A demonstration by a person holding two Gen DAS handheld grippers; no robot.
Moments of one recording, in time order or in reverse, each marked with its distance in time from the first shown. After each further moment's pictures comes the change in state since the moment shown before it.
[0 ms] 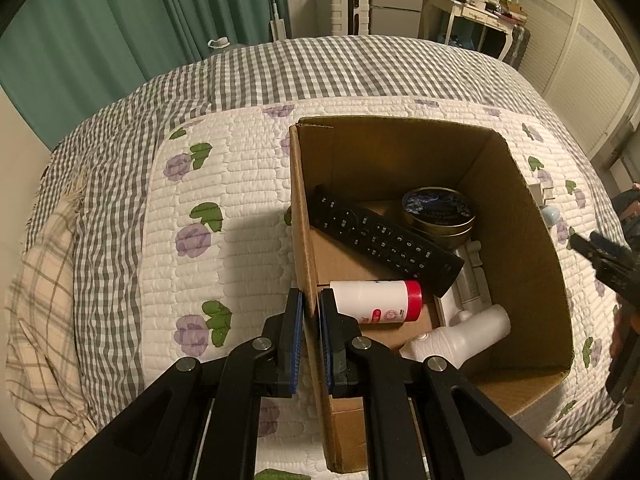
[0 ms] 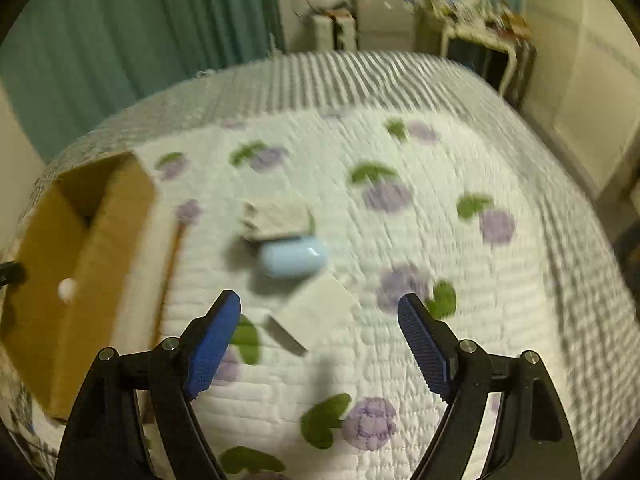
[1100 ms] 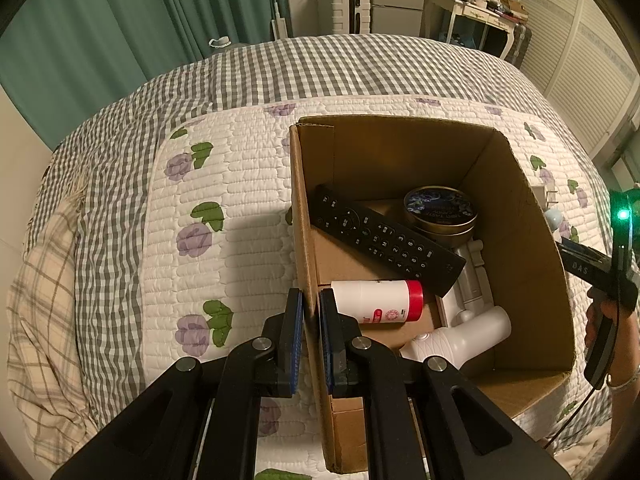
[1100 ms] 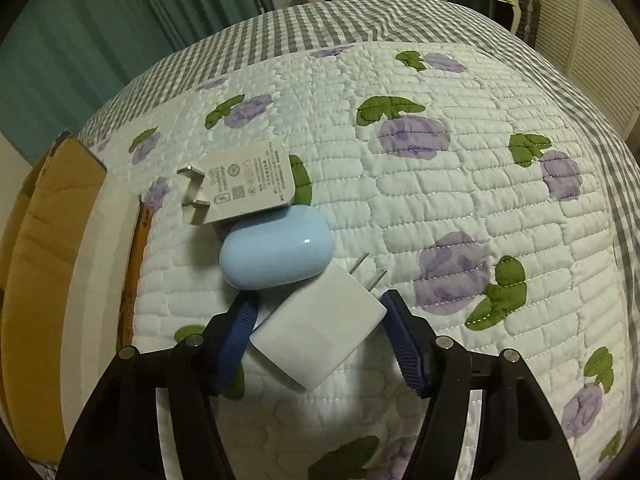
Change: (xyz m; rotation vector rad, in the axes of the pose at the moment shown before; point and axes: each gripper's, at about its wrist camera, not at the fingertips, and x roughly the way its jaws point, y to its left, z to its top) left arm 0.001 0.000 0.001 0.002 0.005 0.007; right arm 0.062 -0.008 -0.003 0.052 0.090 0.072
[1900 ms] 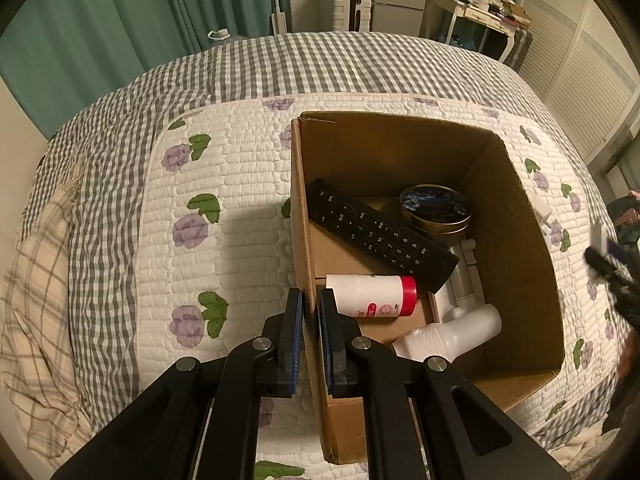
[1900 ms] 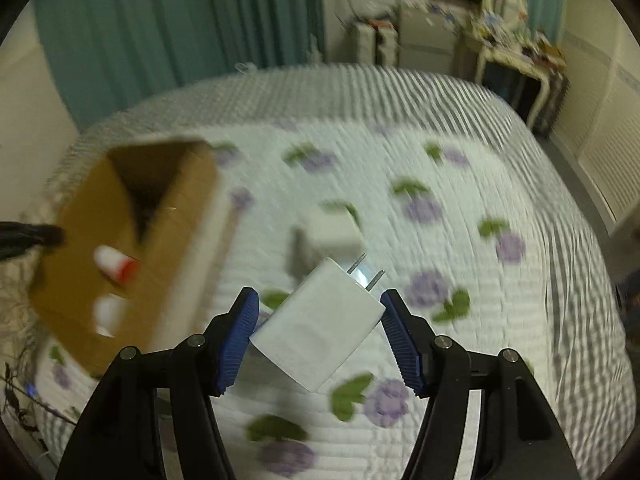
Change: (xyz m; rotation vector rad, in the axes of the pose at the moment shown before) left arm -0.003 0.003 -0.001 -0.027 0.021 -0.037; right arm -0.114 0.051 -0.010 -0.242 -0.141 -0.001
